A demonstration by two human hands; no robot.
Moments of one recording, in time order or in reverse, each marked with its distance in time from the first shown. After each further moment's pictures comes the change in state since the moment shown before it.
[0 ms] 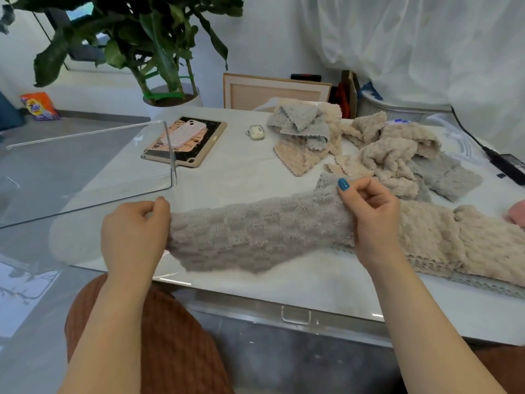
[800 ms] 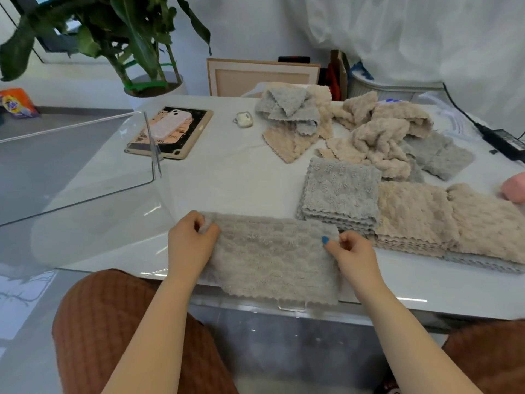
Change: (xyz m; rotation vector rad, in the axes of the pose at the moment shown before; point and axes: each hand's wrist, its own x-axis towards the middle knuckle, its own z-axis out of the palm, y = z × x) left_hand -0.034 -0.025 0.099 -0.205 -0.361 0.014; right_hand -0.045 0.088 -0.052 -0.624 0.024 0.433
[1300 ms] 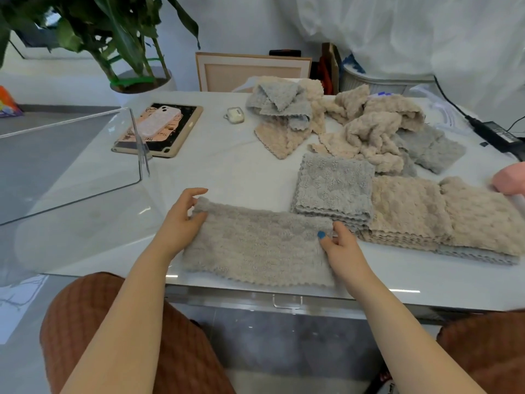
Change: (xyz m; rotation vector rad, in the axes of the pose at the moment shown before) left_hand 0.048 -0.014 -0.010 -0.136 -0.414 0.015; right_hand 0.006 -0.001 0.006 -0.020 -0.117 0.066
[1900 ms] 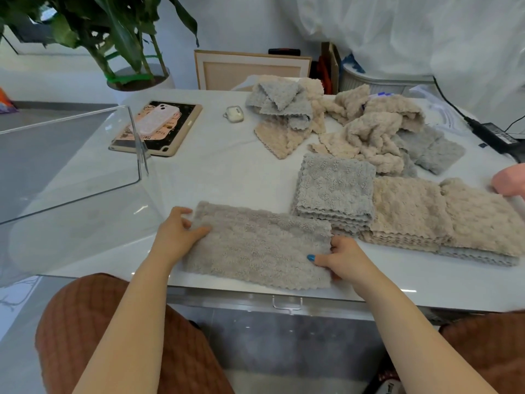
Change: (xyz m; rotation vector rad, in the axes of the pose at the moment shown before) left_hand -0.007 -0.010 0.008 0.133 0.110 -0.249; right_hand 0.003 0.002 -0.007 -0.079 -0.154 0.179
